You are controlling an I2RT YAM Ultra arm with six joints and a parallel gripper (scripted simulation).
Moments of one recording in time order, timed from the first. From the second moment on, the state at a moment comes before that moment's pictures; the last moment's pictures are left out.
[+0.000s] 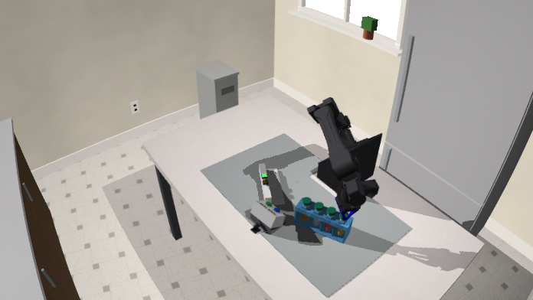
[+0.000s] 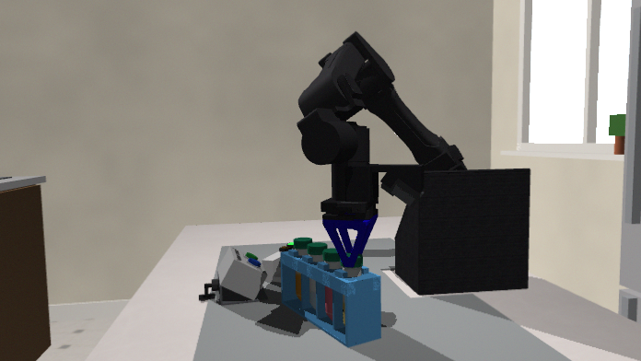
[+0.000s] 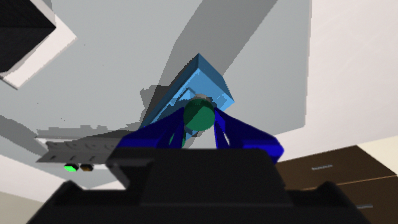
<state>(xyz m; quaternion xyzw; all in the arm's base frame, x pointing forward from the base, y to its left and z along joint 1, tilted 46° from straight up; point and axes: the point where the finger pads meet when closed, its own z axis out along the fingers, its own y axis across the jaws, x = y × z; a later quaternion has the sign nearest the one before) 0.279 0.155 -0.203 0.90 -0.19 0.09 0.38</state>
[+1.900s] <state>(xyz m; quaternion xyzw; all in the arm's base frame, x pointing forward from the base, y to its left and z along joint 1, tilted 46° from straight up) 0.279 0.154 -0.204 0.22 -0.89 0.38 0.08</state>
